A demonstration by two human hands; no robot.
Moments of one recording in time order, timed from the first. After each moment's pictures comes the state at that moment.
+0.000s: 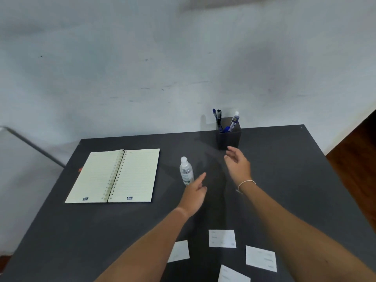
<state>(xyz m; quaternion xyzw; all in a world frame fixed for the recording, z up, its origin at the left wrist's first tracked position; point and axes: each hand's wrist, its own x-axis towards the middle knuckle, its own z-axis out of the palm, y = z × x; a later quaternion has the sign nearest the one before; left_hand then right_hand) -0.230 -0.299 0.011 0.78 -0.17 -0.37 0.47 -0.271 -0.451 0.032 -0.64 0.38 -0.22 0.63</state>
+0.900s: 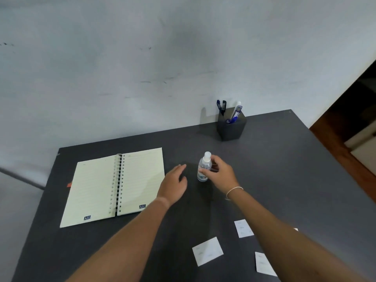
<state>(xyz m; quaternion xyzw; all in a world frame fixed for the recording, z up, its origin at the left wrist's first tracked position) -0.117 -0.228 0.001 0.85 -0.34 -0.27 0.31 -0.230 -0.352 0.015 -0.71 0.37 -0.16 0.57</state>
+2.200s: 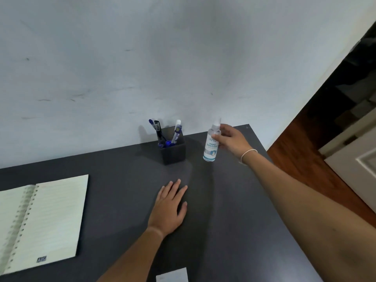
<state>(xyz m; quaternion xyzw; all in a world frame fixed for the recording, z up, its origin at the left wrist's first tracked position) -0.221 -0.392 -0.055 0.84 -0.51 -0.13 0.15 -0.285 -0.642 0.052 -0.67 0.37 -0.16 0.62</state>
